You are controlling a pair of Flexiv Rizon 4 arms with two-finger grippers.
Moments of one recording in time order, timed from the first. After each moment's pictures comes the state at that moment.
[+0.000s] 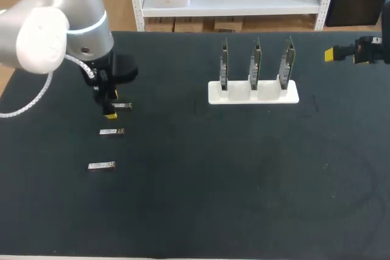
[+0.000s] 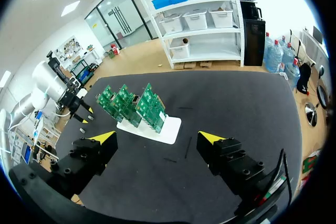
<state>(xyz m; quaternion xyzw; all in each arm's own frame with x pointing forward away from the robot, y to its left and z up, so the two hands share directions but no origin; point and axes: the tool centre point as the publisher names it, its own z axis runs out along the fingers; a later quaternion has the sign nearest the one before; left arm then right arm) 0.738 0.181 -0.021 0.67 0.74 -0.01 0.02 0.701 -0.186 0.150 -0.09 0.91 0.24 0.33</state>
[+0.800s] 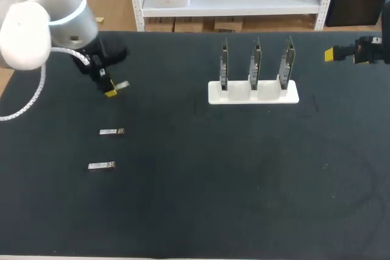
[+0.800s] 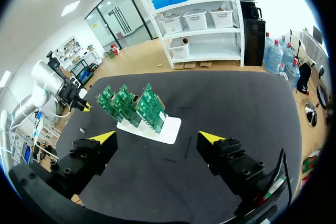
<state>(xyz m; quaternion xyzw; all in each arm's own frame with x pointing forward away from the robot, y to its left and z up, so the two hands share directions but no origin) 0.779 0.188 0.012 0.56 0.82 -0.03 0.11 0.701 -0.186 0.150 -0.09 0.91 0.24 0.33</state>
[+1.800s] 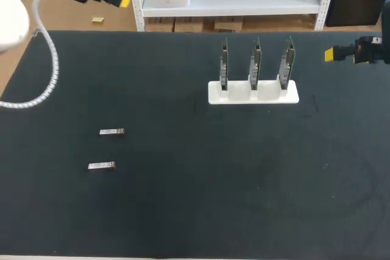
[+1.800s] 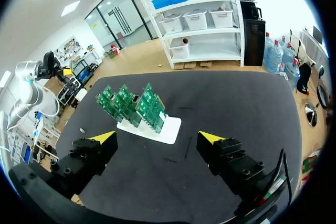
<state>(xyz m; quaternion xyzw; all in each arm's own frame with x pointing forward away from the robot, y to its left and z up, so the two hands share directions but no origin) 0.828 0.106 0.215 0.35 0.84 -0.17 0.38 0.701 -0.186 0.150 -0.09 0.91 0.24 0.33</state>
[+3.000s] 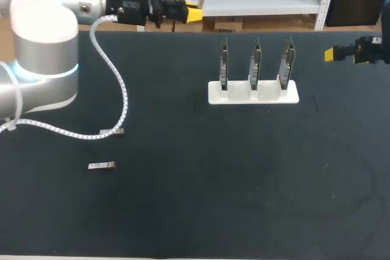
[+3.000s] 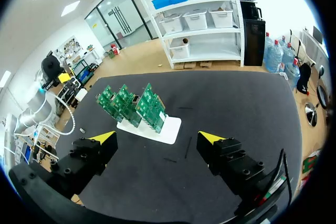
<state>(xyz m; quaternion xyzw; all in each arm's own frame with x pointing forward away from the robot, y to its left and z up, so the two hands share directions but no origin) 0.774 -0.058 0.220 0.49 0.62 -0.42 0.44 0.700 -0.186 0.150 -0.09 0.91 0.24 0.33</state>
